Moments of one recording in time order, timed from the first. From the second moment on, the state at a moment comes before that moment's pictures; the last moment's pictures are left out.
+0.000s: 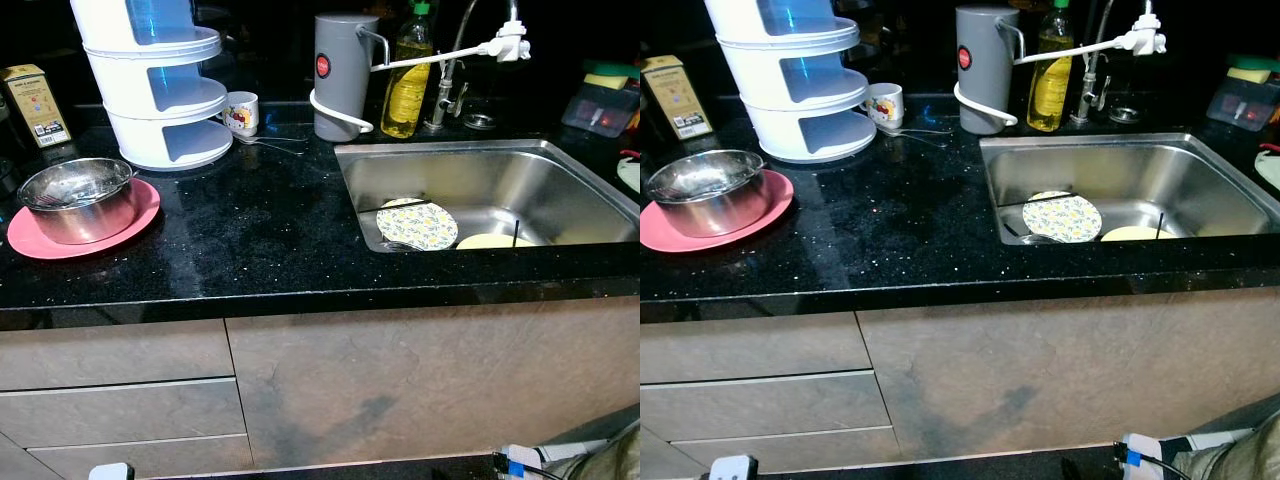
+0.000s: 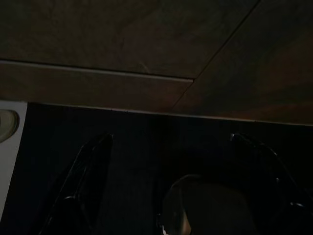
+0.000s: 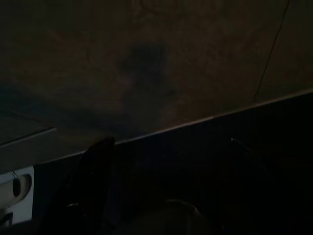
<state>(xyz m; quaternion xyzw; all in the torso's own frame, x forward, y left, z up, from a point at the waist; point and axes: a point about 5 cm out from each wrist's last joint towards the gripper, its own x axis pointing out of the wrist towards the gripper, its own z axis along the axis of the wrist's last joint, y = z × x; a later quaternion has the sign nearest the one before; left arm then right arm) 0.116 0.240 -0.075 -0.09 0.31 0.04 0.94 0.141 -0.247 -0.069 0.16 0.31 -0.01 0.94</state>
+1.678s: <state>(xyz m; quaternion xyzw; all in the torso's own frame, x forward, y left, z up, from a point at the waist) 0.130 0.243 -0.074 -0.09 0.32 0.04 0.94 0.160 -0.242 -0.065 0.16 0.30 -0.01 0.94</state>
